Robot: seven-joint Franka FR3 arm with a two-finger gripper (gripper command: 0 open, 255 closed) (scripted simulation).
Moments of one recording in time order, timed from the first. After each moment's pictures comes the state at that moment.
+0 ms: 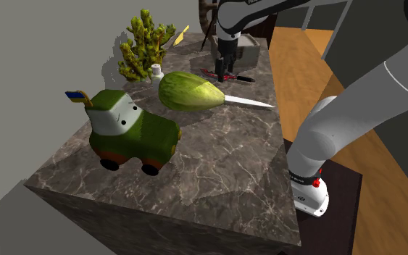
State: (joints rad) arm -0.06 -0.41 -0.14 -2.39 -0.12 1.97 -0.26
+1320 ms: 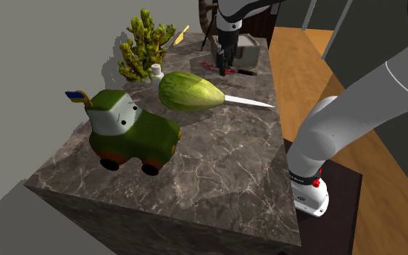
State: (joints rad) arm -0.06 -0.42 -0.14 -2.32 -0.12 1.90 -0.27
